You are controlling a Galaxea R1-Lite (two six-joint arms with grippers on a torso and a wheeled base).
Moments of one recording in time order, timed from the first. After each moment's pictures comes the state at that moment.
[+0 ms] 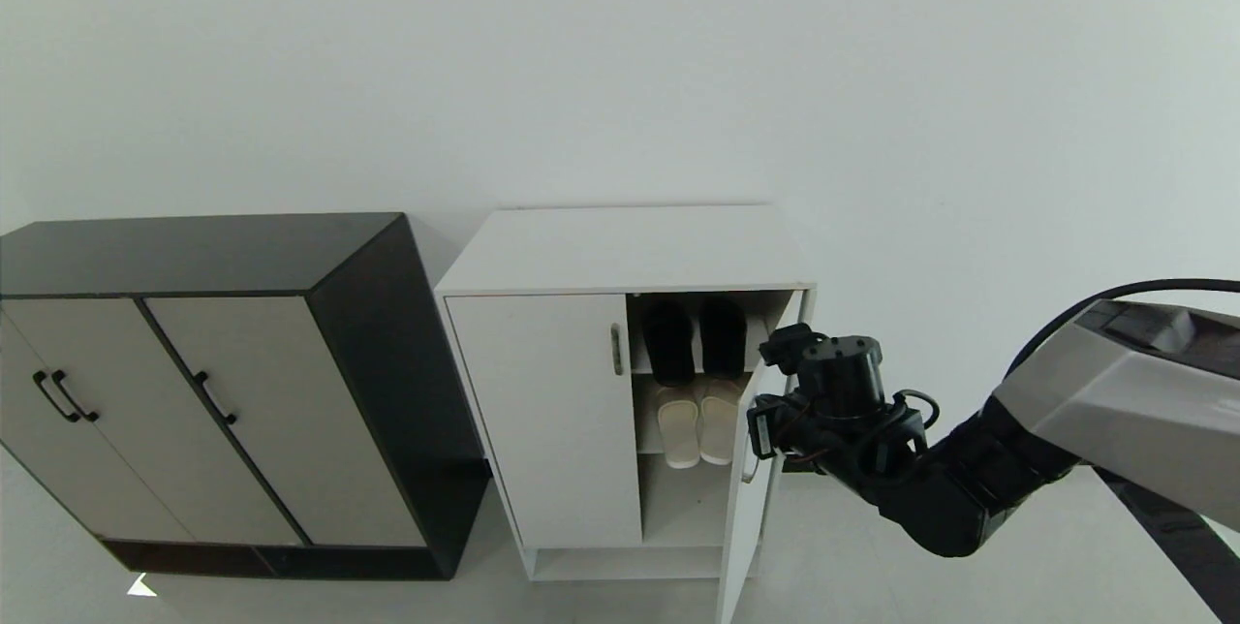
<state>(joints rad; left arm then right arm) 0.00 0.00 0.00 0.00 0.00 -0.01 0.60 2.20 -0.96 -0.85 -0.25 0.08</state>
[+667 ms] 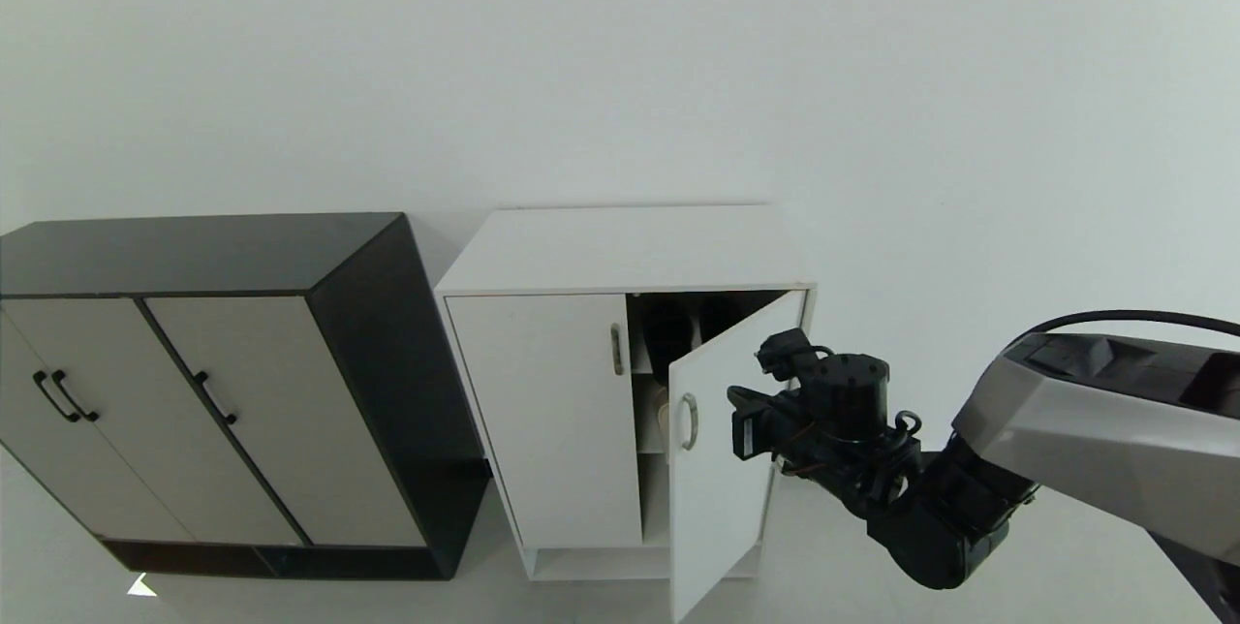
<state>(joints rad) 0.00 0.00 0.00 0.00 0.00 -0.01 0.59 2.29 -0.89 -1.19 -0.05 0.09</state>
